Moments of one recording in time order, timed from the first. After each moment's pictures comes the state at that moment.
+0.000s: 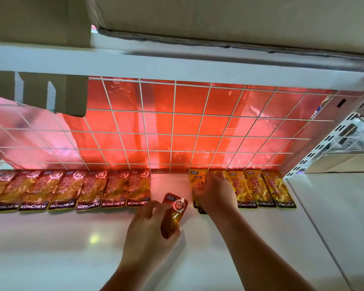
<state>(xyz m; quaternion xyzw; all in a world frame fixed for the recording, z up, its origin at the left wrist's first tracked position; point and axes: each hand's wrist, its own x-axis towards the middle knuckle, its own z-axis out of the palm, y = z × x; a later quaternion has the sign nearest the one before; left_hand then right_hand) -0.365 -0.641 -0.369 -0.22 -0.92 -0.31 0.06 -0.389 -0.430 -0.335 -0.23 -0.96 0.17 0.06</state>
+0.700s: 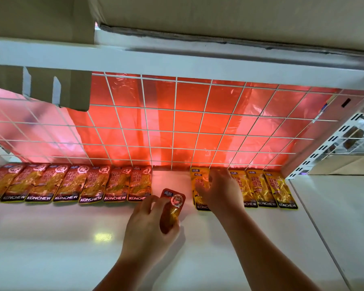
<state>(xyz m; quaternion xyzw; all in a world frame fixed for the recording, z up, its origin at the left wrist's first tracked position) -0.362 -0.640 -0.369 -0.21 -0.92 -0.31 0.09 -0.382 -0.417 -0.333 -0.18 -0.96 0.18 0.11</state>
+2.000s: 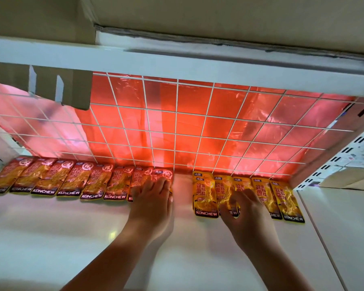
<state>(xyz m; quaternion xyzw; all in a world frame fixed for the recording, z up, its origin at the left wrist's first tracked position) -0.417 -0.611 -0.374 -0.21 -0.97 -0.05 0.08 -0.314 -0.379 -0.317 -0.10 -0.96 0.21 0.18</state>
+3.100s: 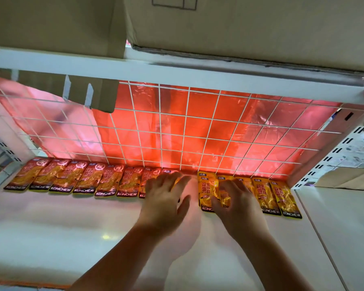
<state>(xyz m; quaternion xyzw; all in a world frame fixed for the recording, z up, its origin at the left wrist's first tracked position) -0.387 -0.621 -0.325 -0.29 -0.92 -0.21 0.17 -0.319 -0.419 -0.289 -0.07 -0.95 0.23 0.19</state>
